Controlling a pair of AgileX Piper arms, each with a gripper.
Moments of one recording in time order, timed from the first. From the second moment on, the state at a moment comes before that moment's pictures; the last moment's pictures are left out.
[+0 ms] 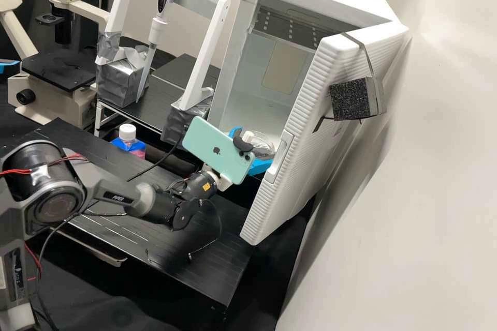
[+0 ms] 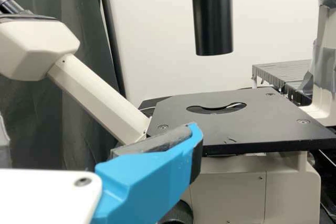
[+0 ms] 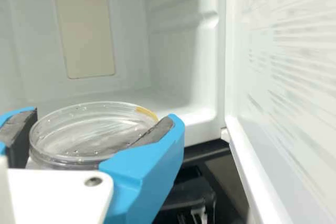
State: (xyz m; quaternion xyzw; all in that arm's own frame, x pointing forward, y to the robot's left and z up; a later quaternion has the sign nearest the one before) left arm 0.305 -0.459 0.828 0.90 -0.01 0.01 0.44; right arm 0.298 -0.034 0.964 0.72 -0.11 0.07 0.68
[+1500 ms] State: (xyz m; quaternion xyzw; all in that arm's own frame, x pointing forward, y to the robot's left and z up) left arm 0.305 -0.459 0.828 0.90 -0.01 0.01 0.44; right arm 0.246 0.142 0.808 0.64 0.28 0.08 0.71
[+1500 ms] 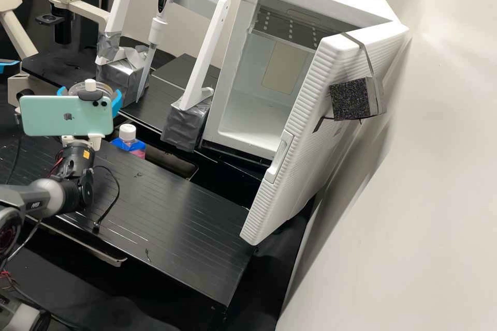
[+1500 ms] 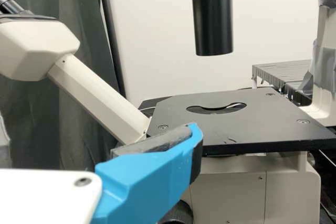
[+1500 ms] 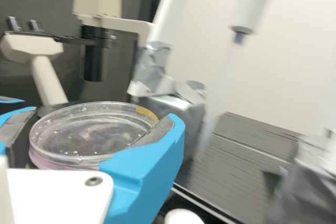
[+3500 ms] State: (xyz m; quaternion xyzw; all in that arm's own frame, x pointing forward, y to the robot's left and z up) left arm 0.305 -0.459 0.828 0.90 -0.01 0.01 0.44; right arm 0.352 0.224 0.760 0.61 0.38 0.06 0.69
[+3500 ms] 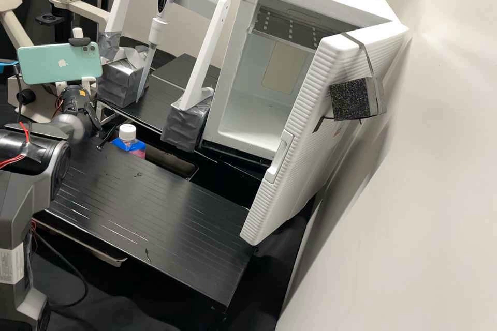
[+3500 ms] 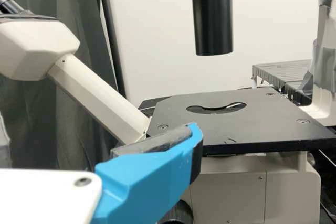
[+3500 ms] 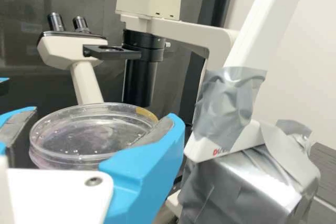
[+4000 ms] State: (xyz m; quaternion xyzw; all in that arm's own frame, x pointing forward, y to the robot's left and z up) left arm 0.305 -0.459 0.828 0.90 -0.01 0.01 0.44; right arm 0.378 0.243 0.711 0.60 0.40 0.02 0.69
